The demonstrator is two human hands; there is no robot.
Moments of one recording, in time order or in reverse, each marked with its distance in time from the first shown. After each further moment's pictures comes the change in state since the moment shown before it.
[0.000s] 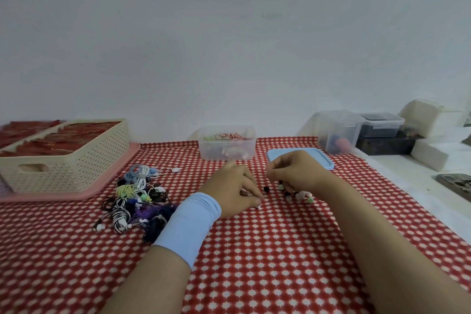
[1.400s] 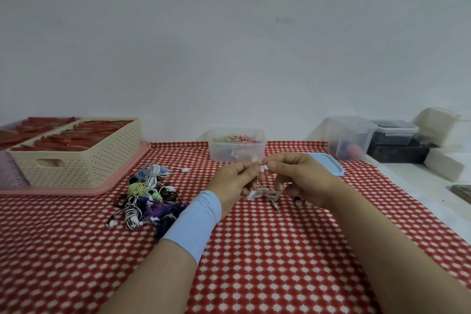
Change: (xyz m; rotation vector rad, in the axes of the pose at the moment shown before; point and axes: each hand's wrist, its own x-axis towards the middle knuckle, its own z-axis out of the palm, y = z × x) left_hand 0.002 -0.003 0.004 -1.163 0.178 -0.287; right_hand 0.005 -0.001 0.015 0.552 -0.194 -0.050
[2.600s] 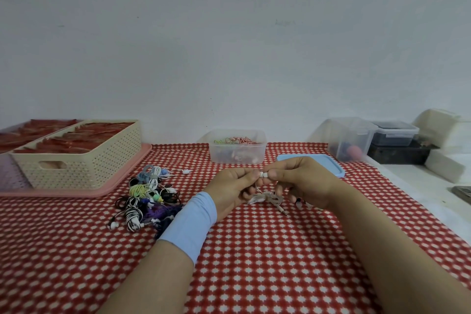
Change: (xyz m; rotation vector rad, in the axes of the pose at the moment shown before) left_hand -0.003 0.004 -0.004 -0.077 -0.065 -0.113; right_hand -0.007 -0.004 -0.001 -0.056 -0.064 0.001
